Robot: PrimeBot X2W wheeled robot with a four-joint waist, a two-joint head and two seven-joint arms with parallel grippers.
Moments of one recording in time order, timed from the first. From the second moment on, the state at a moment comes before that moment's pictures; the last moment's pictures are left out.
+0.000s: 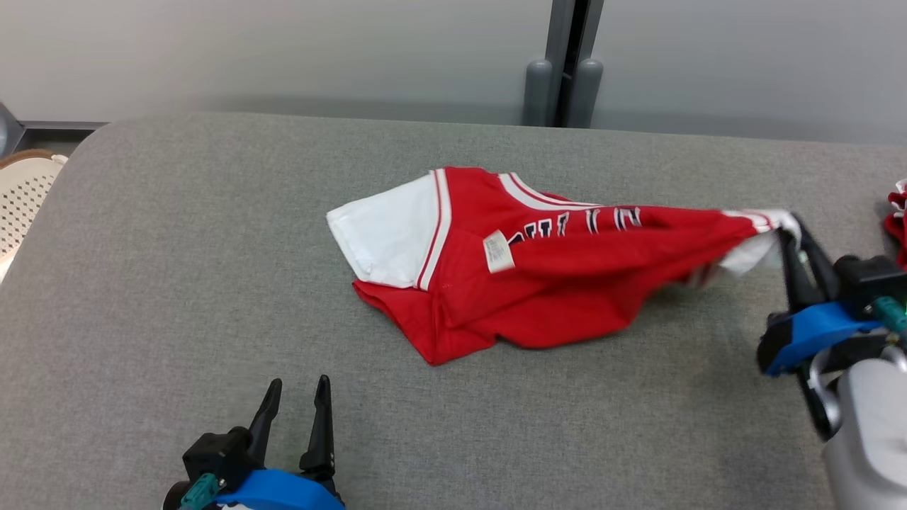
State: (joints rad) left arm -0.06 0.05 -0.15 0.45 -0.33 -0.12 -0.26; right arm -0.42 -0.15 -0.12 0.61 -0.07 0.13 -0.26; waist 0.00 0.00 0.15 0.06
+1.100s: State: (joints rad) left arm -0.17 0.05 -0.43 0.42 -0.41 -0.13 -0.26; right arm -0.16 -0.07 -0.11 0.49 -0.15 0.13 -0.26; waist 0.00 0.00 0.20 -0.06
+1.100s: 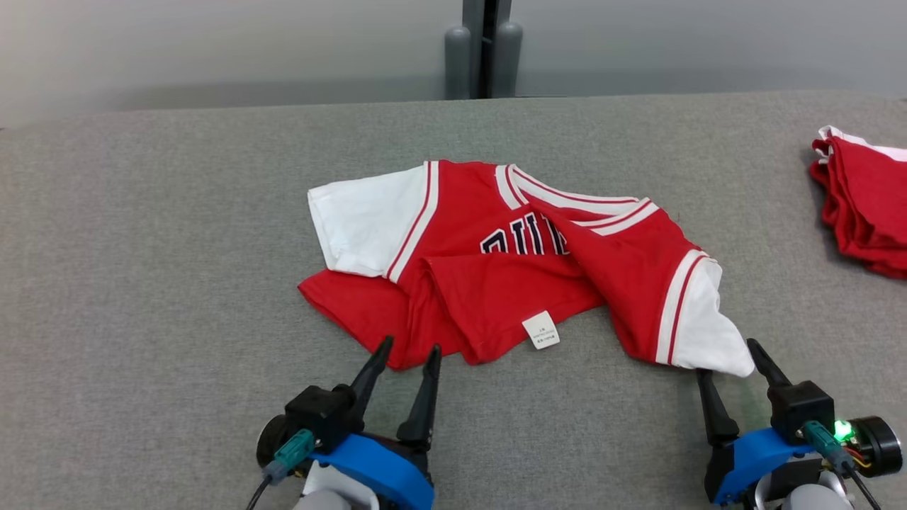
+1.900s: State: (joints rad) left arm -0.31 0.07 -0.61 0.55 -0.54 -0.13 -0.27; right arm -0.23 -0.05 -0.07 0.46 -0.12 0.13 -0.26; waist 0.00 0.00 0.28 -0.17
